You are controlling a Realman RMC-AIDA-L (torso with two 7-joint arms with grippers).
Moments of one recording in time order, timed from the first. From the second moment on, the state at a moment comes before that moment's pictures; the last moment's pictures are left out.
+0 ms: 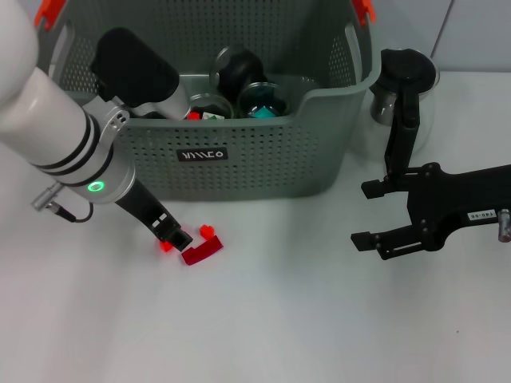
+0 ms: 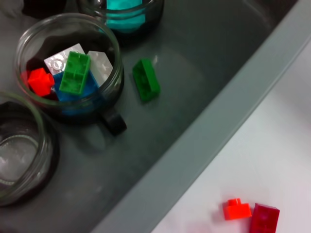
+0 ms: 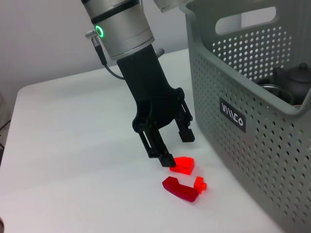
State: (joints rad) left arm -0.62 -2.17 1.34 1.24 2.79 1.44 -2.48; right arm 0.55 2.07 -0.94 -0.97 -2.12 -1.61 1.58
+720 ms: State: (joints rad) left arm -0.69 -2.17 1.34 1.11 2.79 1.40 -2.48; right arm 0.56 2.07 -0.94 -0.97 -2.11 -1.61 1.58
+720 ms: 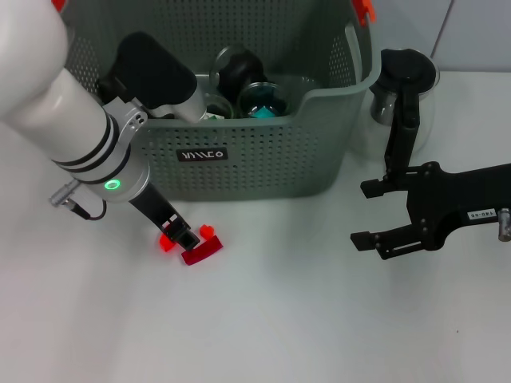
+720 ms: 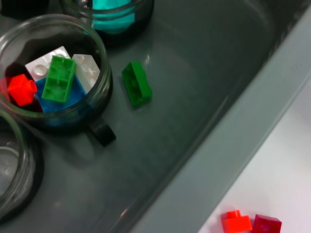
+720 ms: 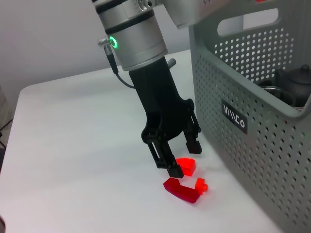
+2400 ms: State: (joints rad) left arm -0.73 -2.16 1.24 1.16 2.76 1.52 -2.39; right arm 0.55 2.07 -0.94 -0.97 -2.12 -1.61 1.58
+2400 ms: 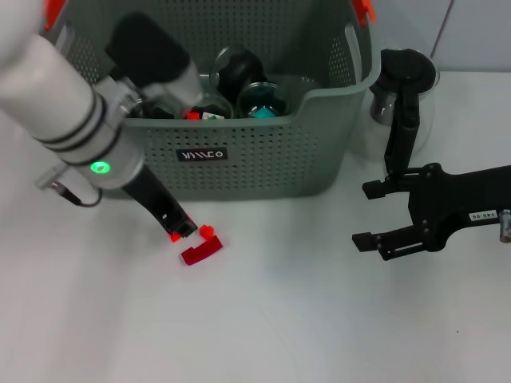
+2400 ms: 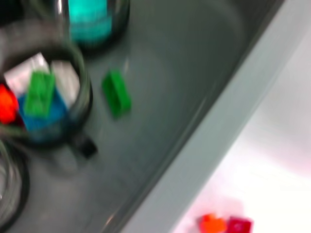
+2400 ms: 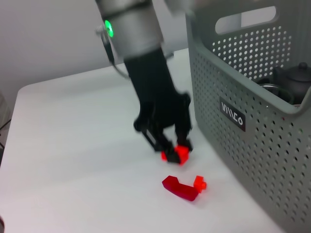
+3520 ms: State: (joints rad) left arm -0.82 -2.11 0.92 1.26 2.58 1.27 -2.20; right arm 0.56 2.07 -0.94 -0.97 -2.12 -1.60 1.58
